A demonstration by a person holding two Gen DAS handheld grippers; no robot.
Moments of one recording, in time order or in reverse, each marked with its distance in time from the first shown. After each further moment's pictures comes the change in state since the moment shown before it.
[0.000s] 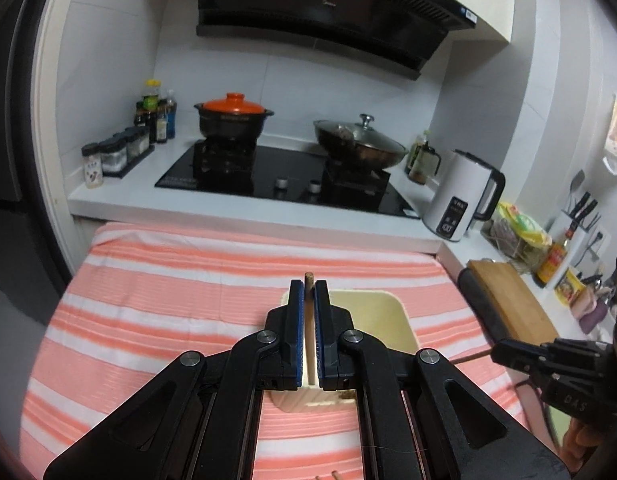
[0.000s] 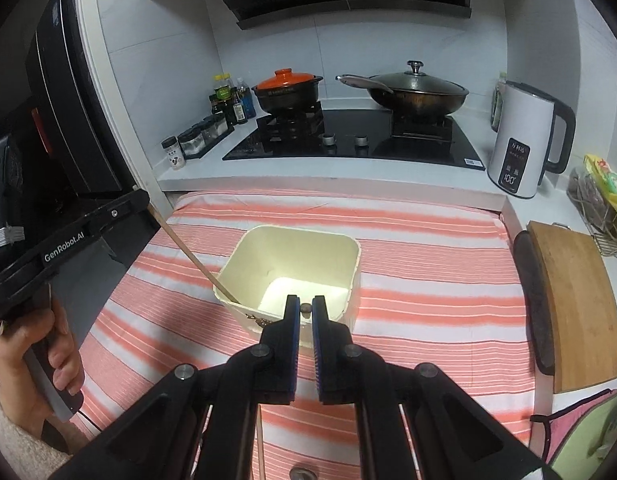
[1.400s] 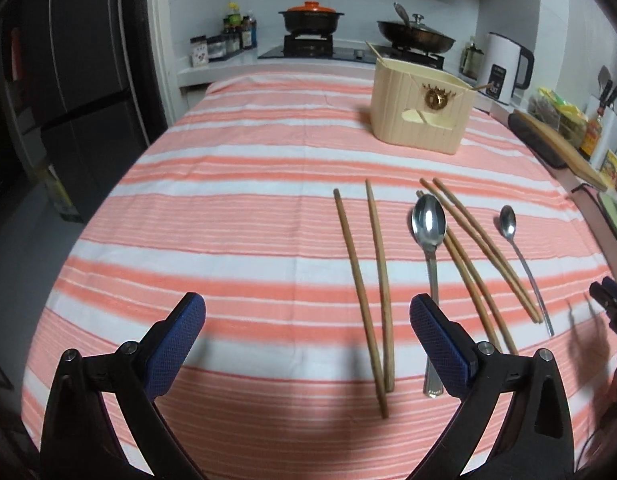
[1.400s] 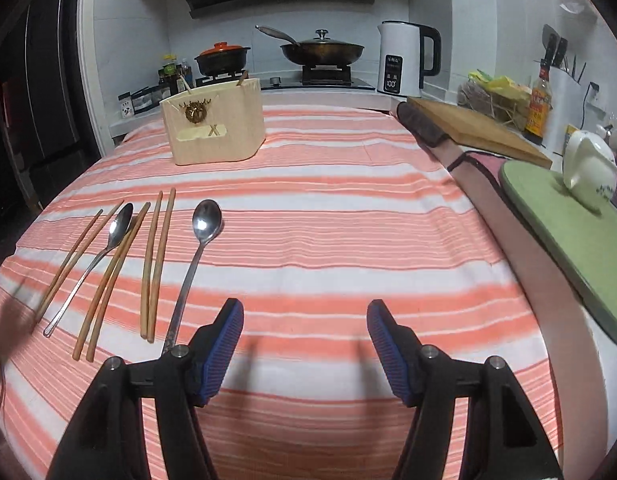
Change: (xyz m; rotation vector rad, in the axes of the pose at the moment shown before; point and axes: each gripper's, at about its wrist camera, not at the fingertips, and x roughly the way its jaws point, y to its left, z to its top) left arm -0.153 0.064 -0.284 0.013 0.220 0.264; right arm -0.078 -0.035 -0.321 0.070 -0.072 -0.254
